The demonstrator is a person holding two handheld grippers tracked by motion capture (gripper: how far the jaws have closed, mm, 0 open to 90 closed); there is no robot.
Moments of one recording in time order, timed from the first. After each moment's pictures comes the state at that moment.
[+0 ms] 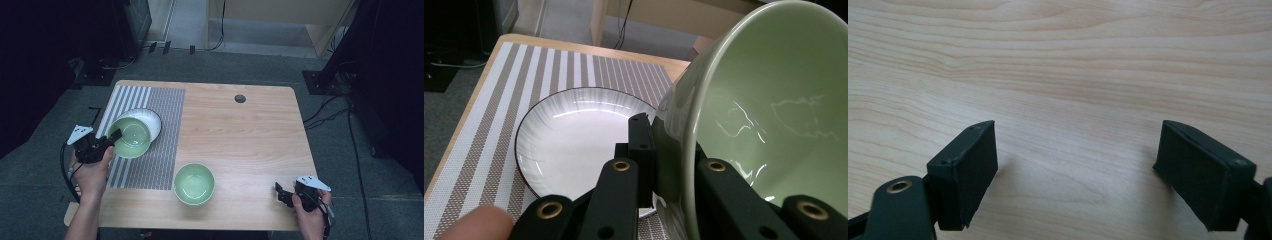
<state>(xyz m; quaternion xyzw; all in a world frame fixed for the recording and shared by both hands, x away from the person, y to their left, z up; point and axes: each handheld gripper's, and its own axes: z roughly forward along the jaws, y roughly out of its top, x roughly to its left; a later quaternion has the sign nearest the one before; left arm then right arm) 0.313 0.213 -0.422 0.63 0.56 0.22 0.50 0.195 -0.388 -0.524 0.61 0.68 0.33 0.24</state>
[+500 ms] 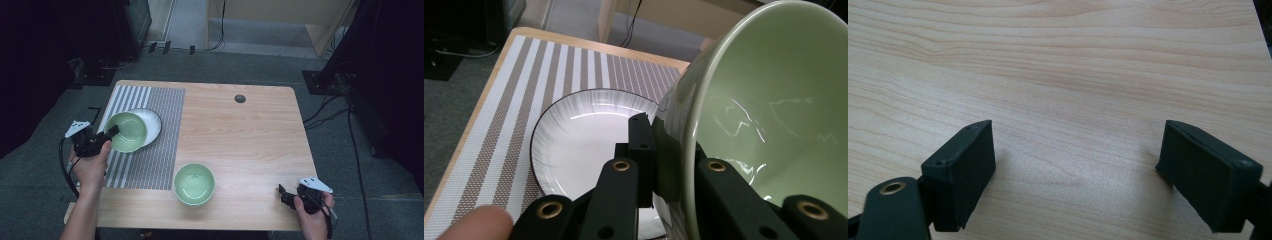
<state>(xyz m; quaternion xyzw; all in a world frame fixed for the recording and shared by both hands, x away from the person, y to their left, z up) 0.333 0.226 -0.429 0.61 0.58 0.21 0.50 0.191 -0.393 -0.525 0.61 0.69 0.31 0.25</state>
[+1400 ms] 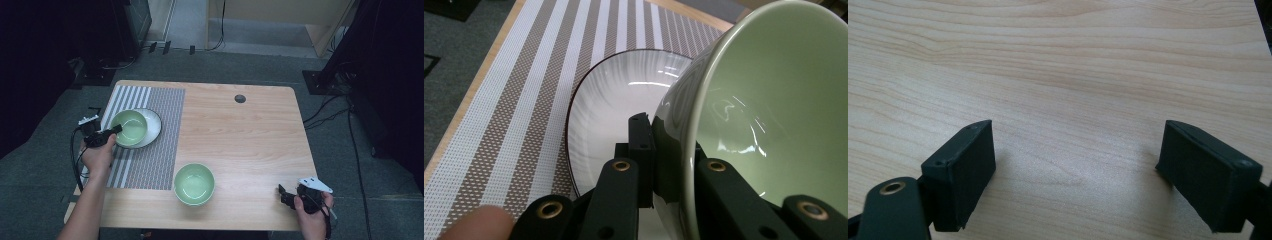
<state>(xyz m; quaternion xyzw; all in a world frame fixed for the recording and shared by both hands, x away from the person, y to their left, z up) 0.391 0.238 -0.479 0.60 0.65 0.17 0.43 0.191 -0.393 -0.525 0.60 0.69 0.31 0.25</state>
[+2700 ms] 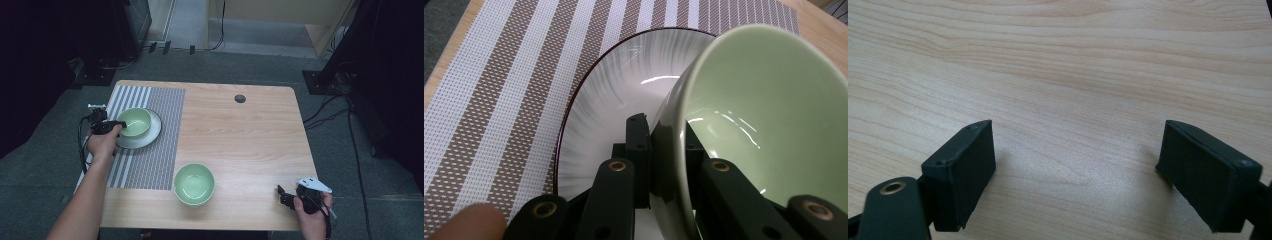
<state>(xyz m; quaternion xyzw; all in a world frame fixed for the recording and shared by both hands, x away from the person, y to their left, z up) 0.439 0.230 -0.478 0.60 0.72 0.09 0.35 0.190 -0.392 -0.525 0.59 0.70 0.32 0.25</state>
